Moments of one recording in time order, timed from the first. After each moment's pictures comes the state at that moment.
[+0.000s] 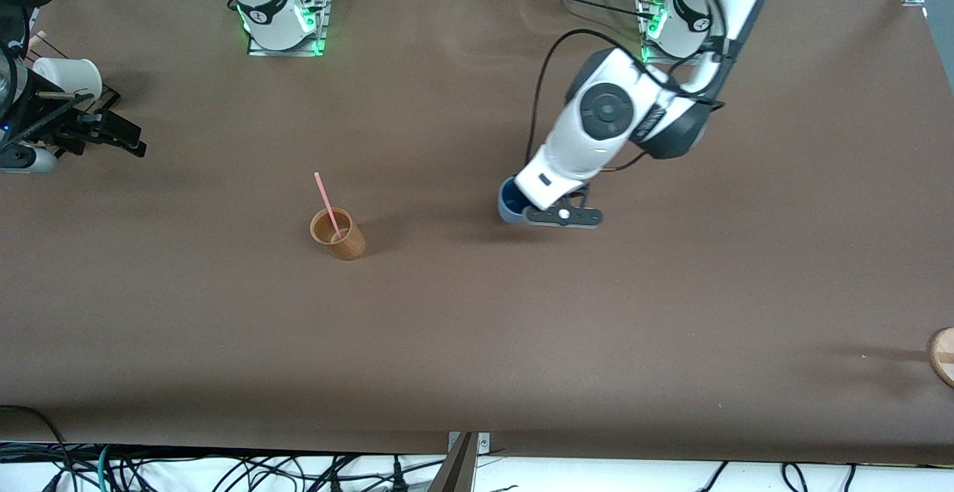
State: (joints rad) left arm -0.50 0.49 -0.15 -1.60 -0.10 2.11 -0.61; right arm 0.00 0.02 -0.01 -1.68 0.01 1.66 0.01
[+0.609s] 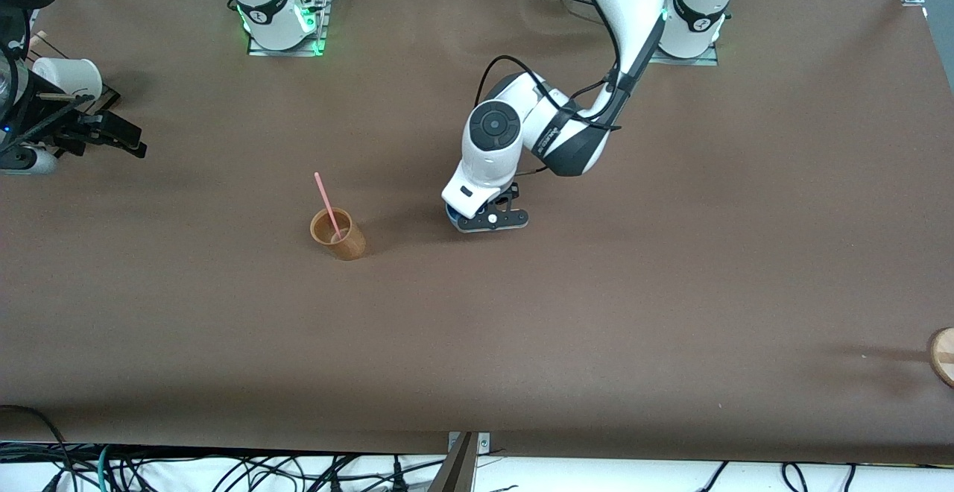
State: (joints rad) left arm -0.75 0.75 0.00 -1.36 -0.10 2.10 -0.84; right arm 0.00 0.02 -0.01 -1.68 0.01 1.66 0.01
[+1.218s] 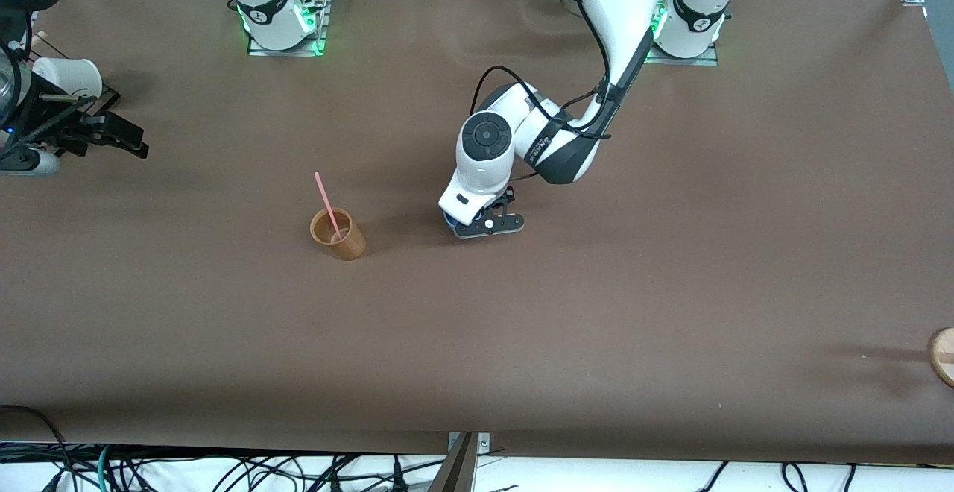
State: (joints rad) left arm -0.75 0.79 0.00 -1.33 -0.10 2.10 -0.88; right arm 0.00 0.03 -0.01 -1.68 0.01 1.66 0.01
